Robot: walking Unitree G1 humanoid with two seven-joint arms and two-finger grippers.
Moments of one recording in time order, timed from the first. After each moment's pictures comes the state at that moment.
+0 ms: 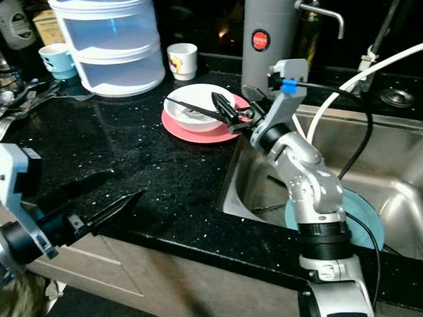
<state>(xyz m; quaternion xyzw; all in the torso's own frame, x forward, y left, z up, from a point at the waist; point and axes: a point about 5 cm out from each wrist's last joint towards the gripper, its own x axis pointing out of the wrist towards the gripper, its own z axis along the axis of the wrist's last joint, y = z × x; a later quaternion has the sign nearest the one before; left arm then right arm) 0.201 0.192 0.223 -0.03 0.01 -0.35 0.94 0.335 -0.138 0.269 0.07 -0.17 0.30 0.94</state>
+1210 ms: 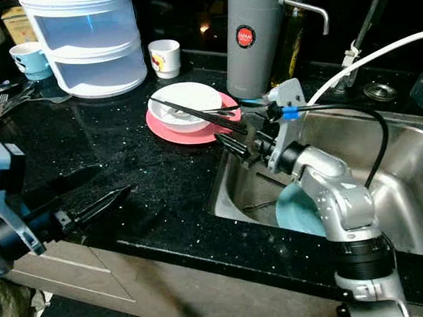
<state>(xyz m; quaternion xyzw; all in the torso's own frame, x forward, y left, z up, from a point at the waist) 0.207 0.203 0.228 -0.02 -0.01 -0.32 0.95 0.310 -0.127 0.253 -0.01 -0.12 0.40 0.91</state>
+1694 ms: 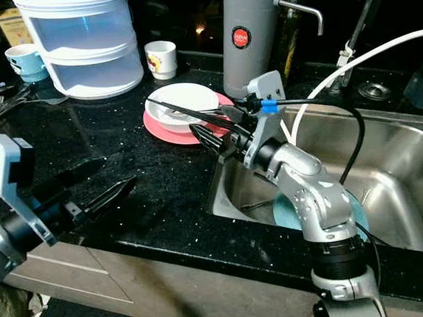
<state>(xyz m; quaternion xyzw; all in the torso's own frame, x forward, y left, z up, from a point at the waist) 0.211 0.194 0.228 -0.03 -0.02 -0.33 0.94 0.312 -0.107 0.258 0.03 -0.11 0.38 0.92</state>
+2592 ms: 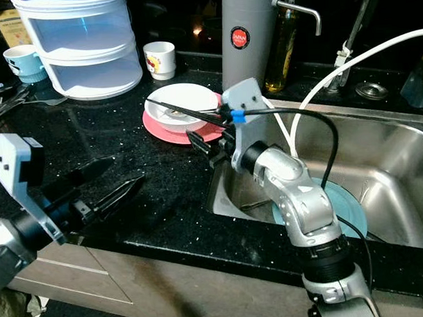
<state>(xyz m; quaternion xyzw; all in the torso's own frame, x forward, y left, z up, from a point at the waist) 0.212 0.184 0.225 -0.04 -0.02 -0.34 0.94 0.310 -0.084 0.248 -0.10 -0.12 0.36 0.92</state>
